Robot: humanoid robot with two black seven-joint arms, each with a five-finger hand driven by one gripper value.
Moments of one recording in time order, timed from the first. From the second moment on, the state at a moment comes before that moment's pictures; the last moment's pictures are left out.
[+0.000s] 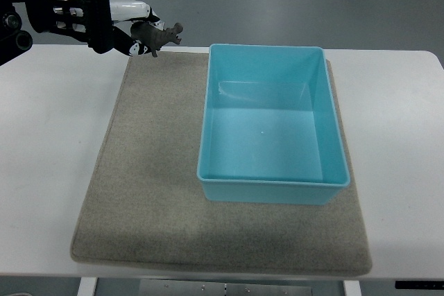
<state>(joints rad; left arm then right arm) -1.37 0.68 -0.09 -1.01 1.29 -0.27 -0.28 0.03 0.00 -0.01 0.10 -0.05 0.19 0.08</state>
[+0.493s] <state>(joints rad) -1.45 0.43 -0.04 -1.00 1.29 -0.30 -0.26 0.03 0.00 -0.01 0.10 -0.05 0.19 0.08</state>
